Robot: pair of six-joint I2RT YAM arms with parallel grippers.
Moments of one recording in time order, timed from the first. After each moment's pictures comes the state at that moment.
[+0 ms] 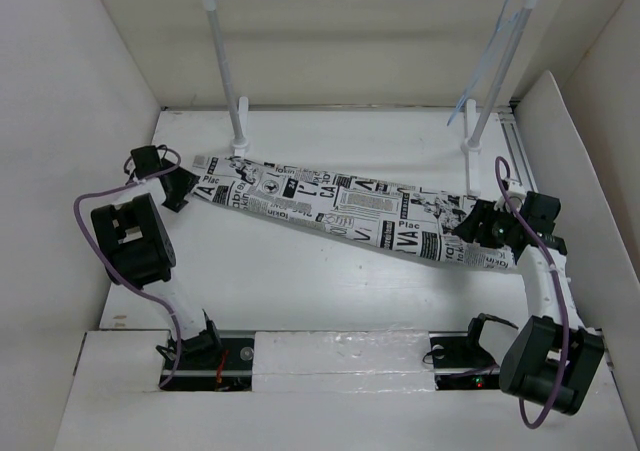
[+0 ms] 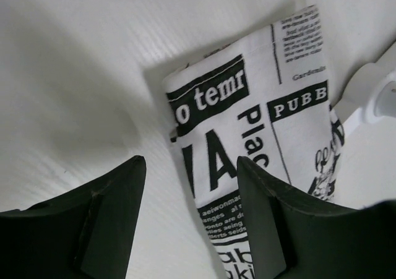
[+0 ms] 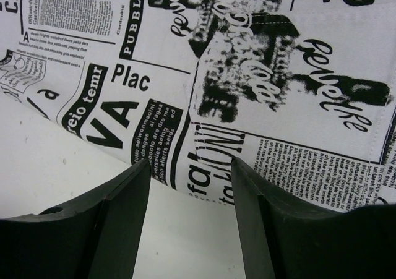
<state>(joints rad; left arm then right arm) 0.34 1.82 1.13 -0.21 0.12 -0.78 -0.36 1.03 0.64 -0.46 -0.59 0.00</state>
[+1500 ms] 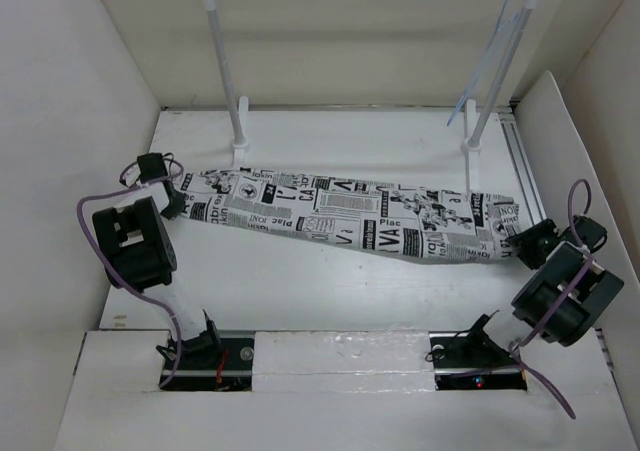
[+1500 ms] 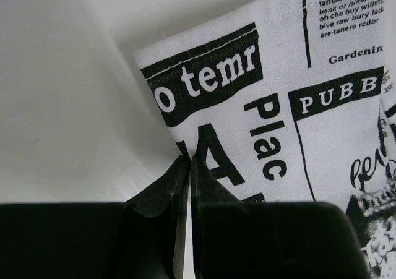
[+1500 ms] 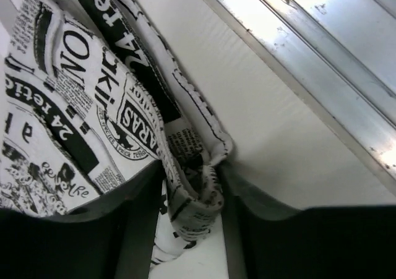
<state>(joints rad) 0.32 1.78 1.07 -0.31 -0.19 -0.71 -0.81 1.42 0.60 -0.12 -0.44 0.35</state>
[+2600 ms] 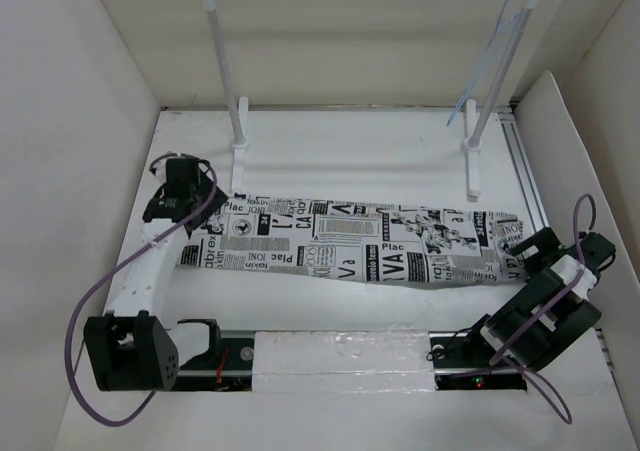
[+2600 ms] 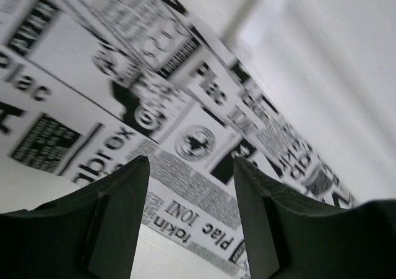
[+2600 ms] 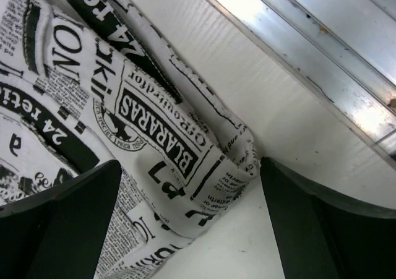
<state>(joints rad) 0.05 1.18 0.96 -0.65 -0.19 -0.73 -0.93 1.21 0.56 -0.41 -0.37 0.21</state>
